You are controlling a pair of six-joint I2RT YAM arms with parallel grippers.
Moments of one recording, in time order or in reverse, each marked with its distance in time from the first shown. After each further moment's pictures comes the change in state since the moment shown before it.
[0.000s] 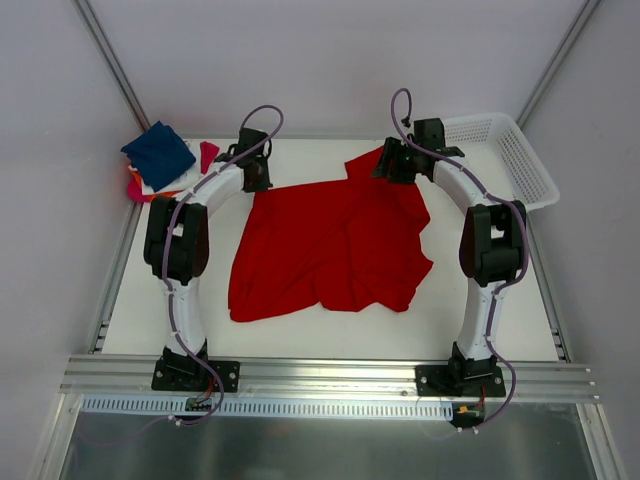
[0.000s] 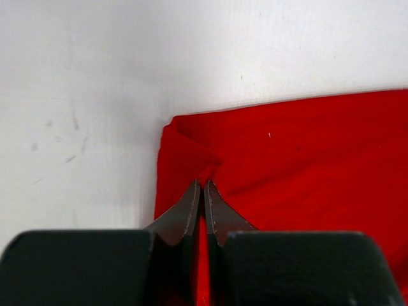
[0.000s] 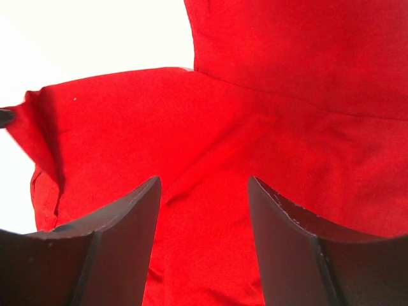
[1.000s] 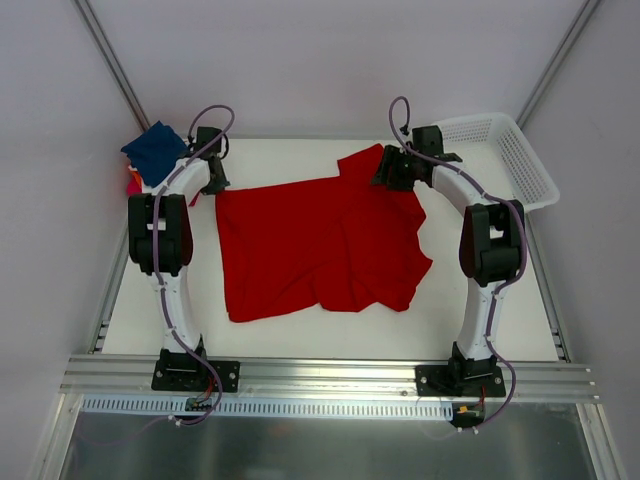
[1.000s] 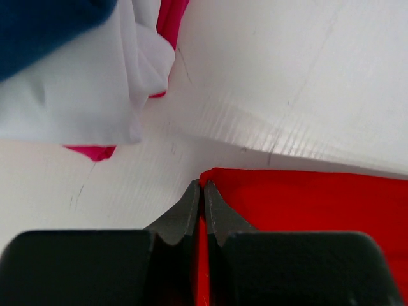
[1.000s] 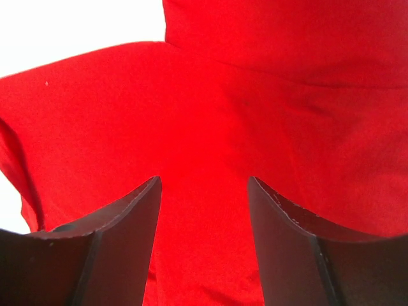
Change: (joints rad) left arm 0.225 0.012 -0.002 -0.071 -0.138 -0.006; right arm 0.000 0.000 -0.061 0.038 -0.016 0.005
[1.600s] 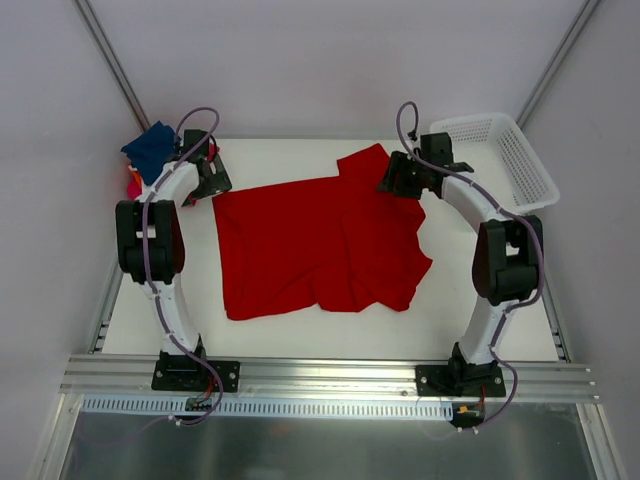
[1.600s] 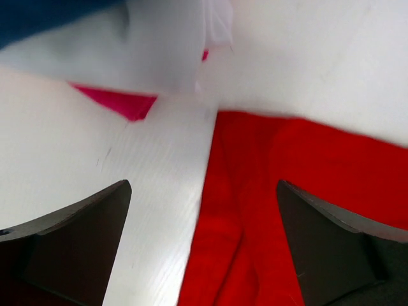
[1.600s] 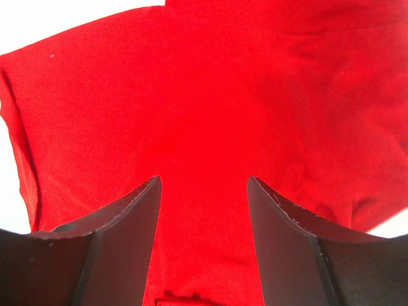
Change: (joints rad) left arm 0.053 -0.038 -0.035 -0.030 0.036 -0.047; right arm 0.000 -0.156 -0.167 0.013 0.027 -0.002
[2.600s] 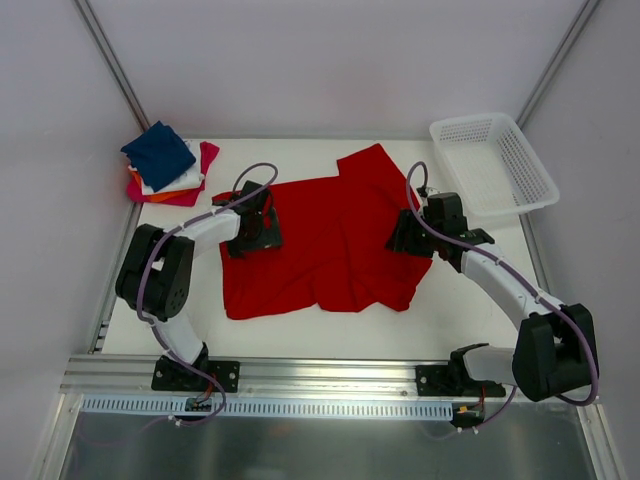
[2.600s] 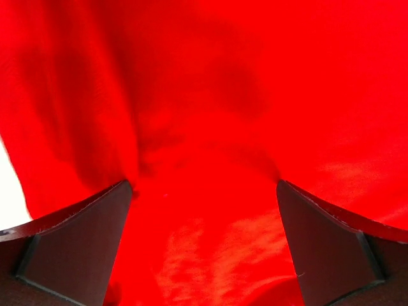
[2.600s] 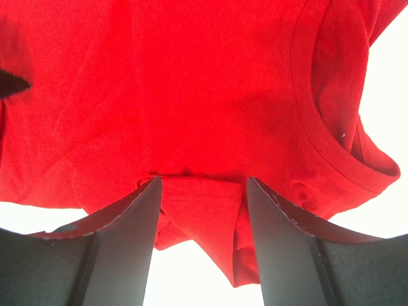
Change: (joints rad) left arm -0.377 -0.306 -0.537 0.043 0.099 -0.217; right arm 0.109 -0.629 -0.659 0.027 0.129 0.057
